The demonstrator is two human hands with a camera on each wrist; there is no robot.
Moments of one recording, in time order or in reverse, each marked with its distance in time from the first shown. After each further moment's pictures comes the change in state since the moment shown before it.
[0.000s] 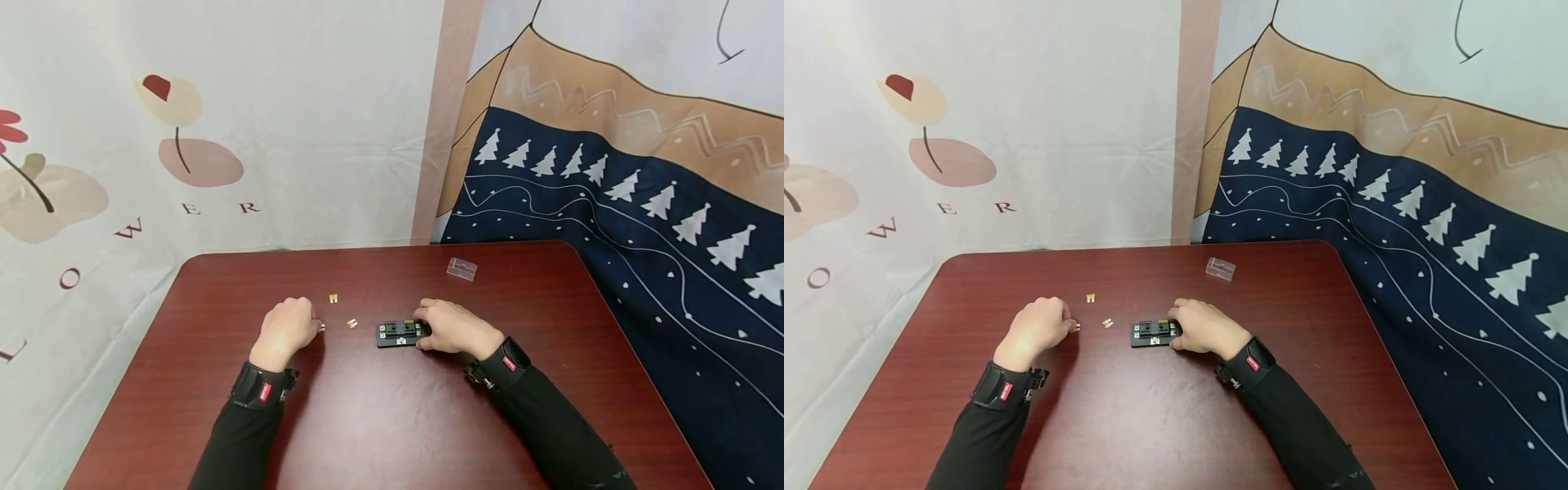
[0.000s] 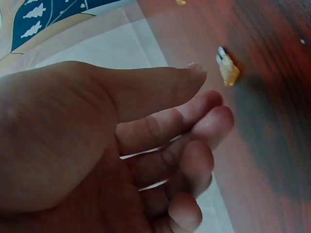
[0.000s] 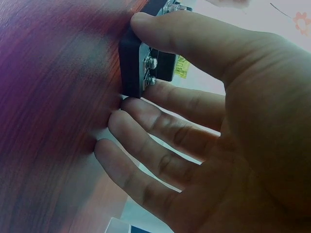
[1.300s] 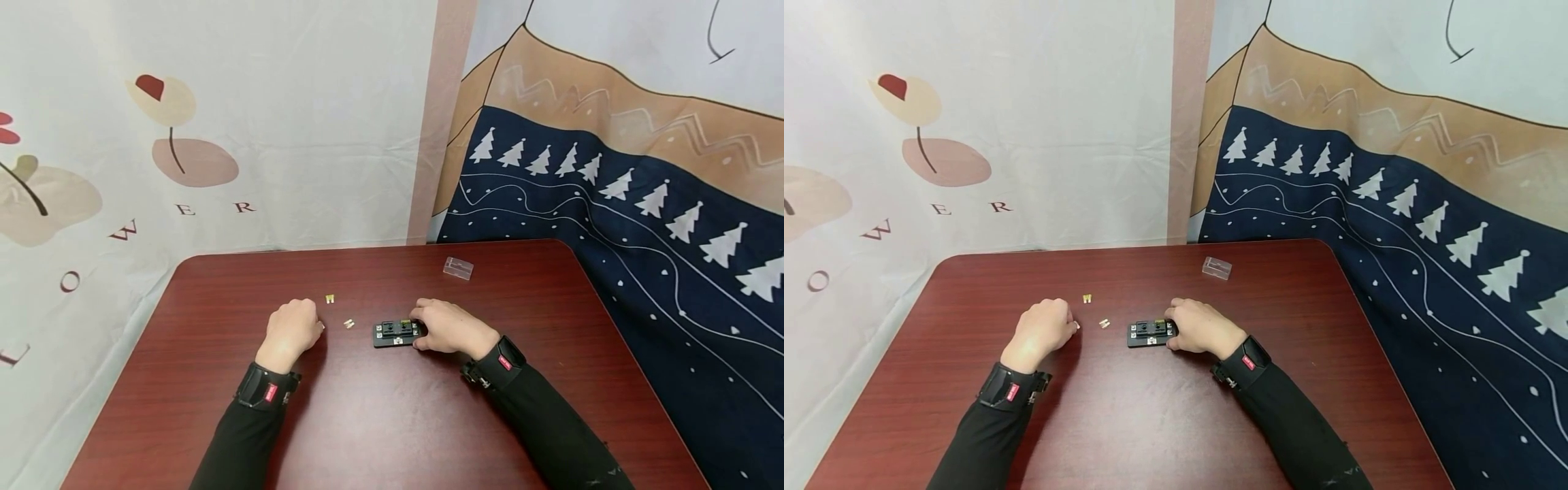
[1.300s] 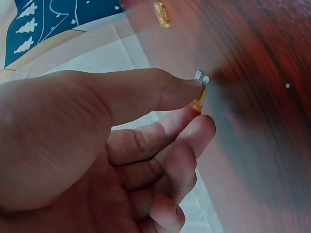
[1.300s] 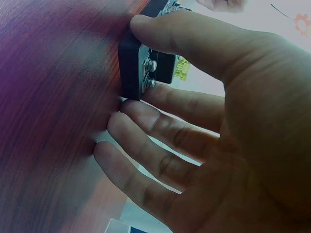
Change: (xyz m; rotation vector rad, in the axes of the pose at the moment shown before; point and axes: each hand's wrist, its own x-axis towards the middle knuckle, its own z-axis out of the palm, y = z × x) left_hand 0.004 0.009 0.015 0.042 0.061 0.013; right_hand -0.002 0.000 0.000 -0.003 -0.001 -0.001
